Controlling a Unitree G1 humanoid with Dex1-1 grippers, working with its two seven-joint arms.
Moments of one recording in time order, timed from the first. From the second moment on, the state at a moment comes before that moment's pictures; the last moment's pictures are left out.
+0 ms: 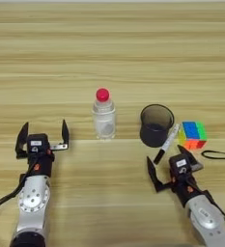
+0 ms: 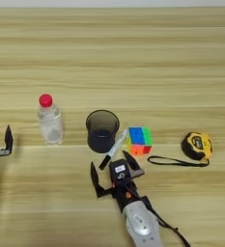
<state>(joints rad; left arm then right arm) -0.04 0.11 0.15 0.68 -0.01 -0.72 0.01 0.23 -0.03 0.22 0.20 -0.12 -0.22 0.11</state>
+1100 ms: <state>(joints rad) -0.04 0.11 0.16 0.68 -0.01 -0.72 0.01 0.11 0.01 0.18 0.45 -0.09 -0.29 0.07</state>
